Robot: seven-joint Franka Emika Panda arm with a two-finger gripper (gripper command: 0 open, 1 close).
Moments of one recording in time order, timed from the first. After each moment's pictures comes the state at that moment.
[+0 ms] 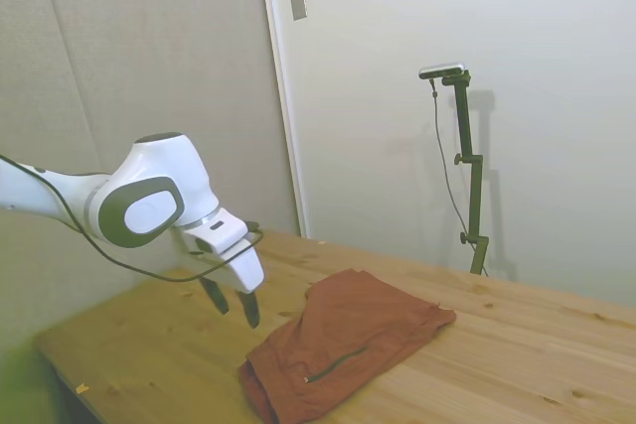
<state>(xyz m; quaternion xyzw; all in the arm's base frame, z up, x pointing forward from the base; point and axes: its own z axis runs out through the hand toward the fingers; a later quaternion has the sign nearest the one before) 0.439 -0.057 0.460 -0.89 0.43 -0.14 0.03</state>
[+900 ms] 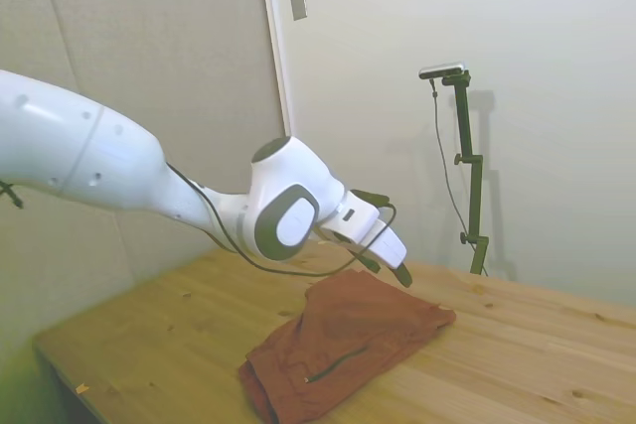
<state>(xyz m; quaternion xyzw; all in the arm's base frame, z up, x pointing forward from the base) 0.597 -0.203 0.429 -0.78 0.53 -0.32 0.04</state>
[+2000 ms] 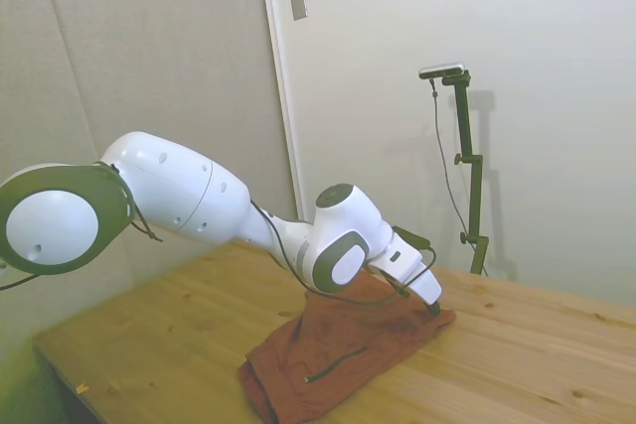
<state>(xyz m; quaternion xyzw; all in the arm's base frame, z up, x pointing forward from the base) 0.673 -0.218 0.348 -0.78 0.55 -0.29 0.06</state>
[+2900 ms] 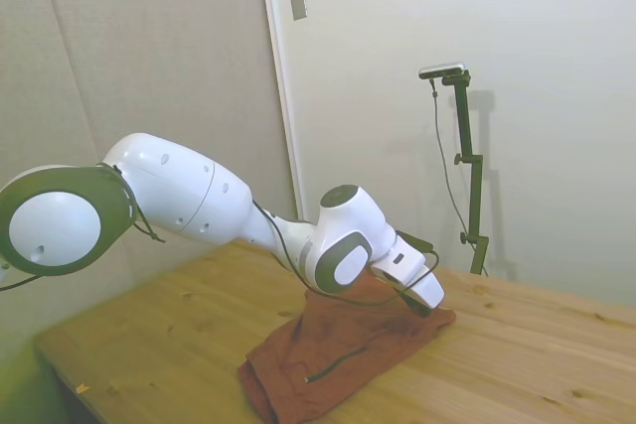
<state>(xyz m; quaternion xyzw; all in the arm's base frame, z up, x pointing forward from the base) 0.673 -0.222 0.341 -0.80 0.54 -0.27 0.05</state>
